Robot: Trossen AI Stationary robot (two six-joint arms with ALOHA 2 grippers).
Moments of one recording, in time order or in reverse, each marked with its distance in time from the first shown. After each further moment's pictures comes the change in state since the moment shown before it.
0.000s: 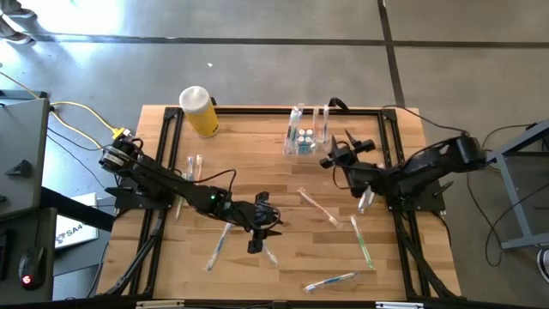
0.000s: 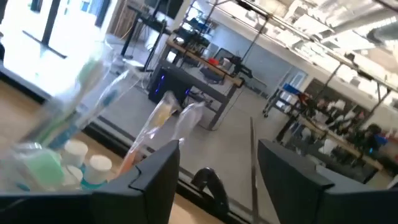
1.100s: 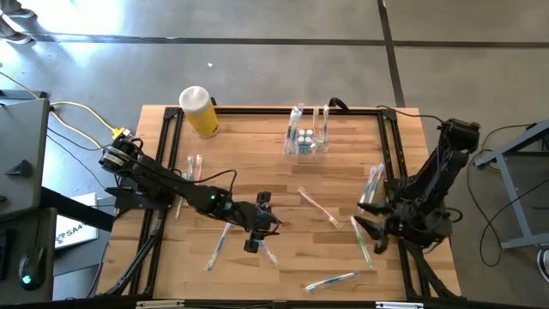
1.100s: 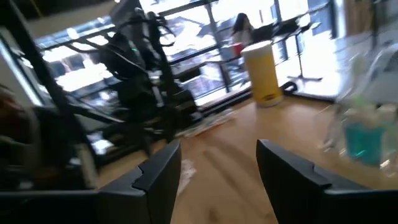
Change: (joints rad) left arm 0.001 0.000 0.000 -0.036 0.000 0.240; right arm 1.111 -0.208 0.000 -0.012 0.152 0.610
